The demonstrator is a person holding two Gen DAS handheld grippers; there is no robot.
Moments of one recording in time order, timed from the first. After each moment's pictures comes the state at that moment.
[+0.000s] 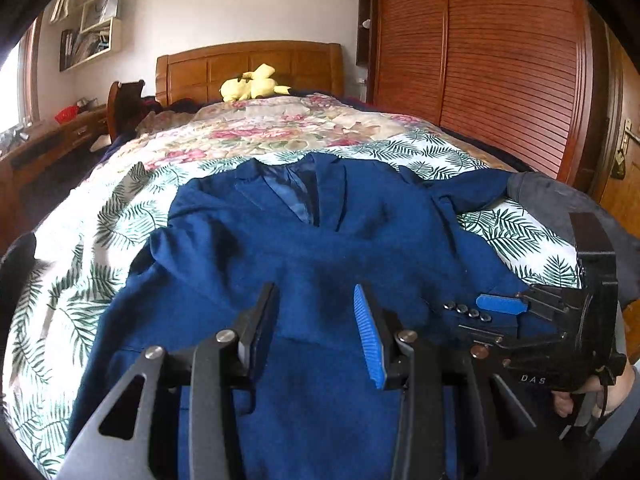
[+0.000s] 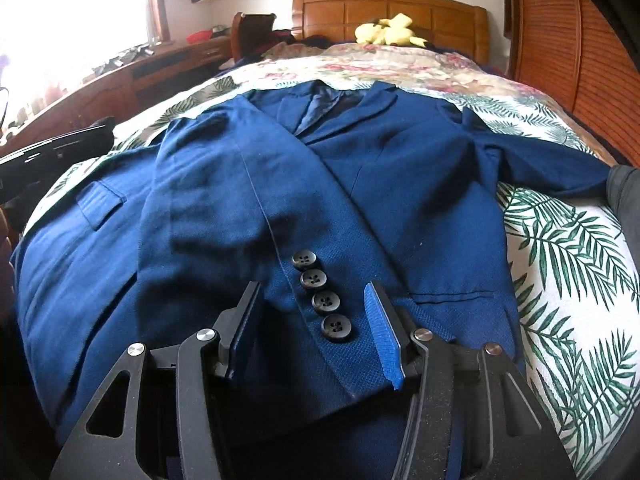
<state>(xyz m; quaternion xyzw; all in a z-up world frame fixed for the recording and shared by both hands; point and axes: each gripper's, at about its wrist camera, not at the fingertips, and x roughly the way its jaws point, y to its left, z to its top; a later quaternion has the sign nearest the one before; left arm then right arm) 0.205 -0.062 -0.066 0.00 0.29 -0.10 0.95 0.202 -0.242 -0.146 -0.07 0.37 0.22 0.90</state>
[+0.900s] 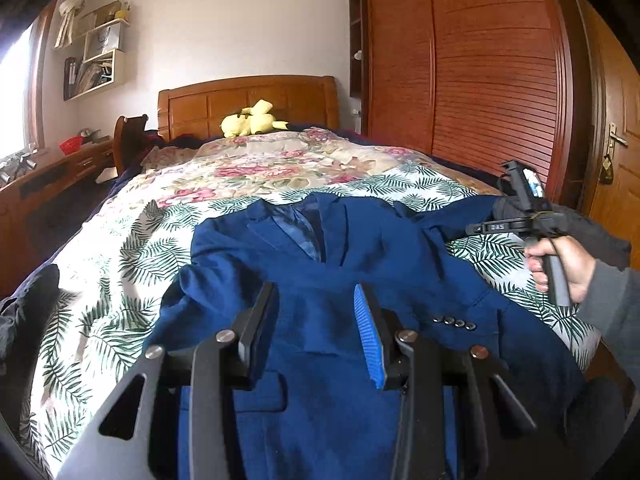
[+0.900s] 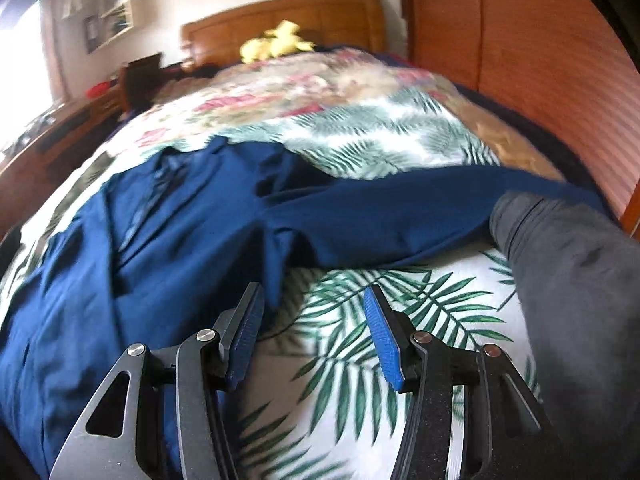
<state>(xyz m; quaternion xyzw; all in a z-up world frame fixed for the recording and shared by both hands) 0.167 -0.041 -0.027 0.01 0.23 -0.10 0.97 0.332 -0.380 -0.096 0.01 0.38 0.07 0.92</state>
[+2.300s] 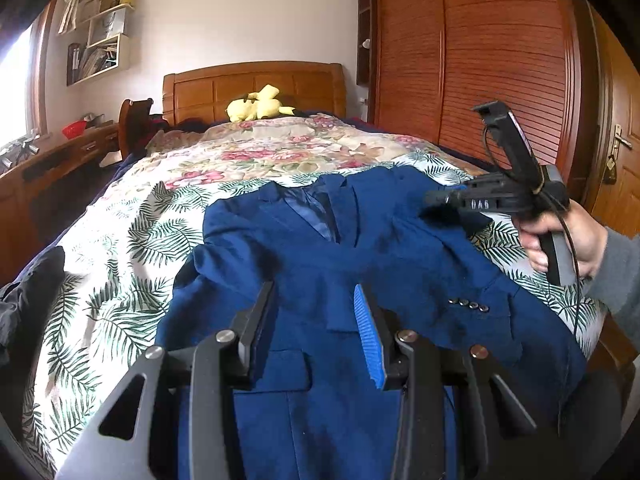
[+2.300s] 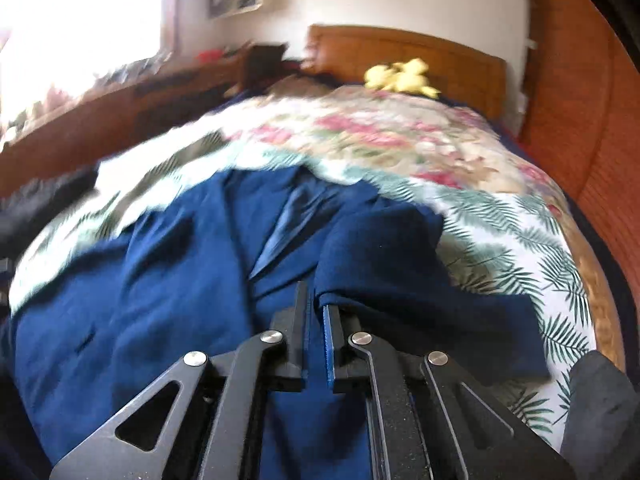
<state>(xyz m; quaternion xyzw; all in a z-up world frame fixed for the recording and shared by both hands) 0.167 -0.021 -0.036 0.00 0.26 -0.10 0.96 0.304 -0.227 -0.045 -0.13 0.32 0.24 0.91</state>
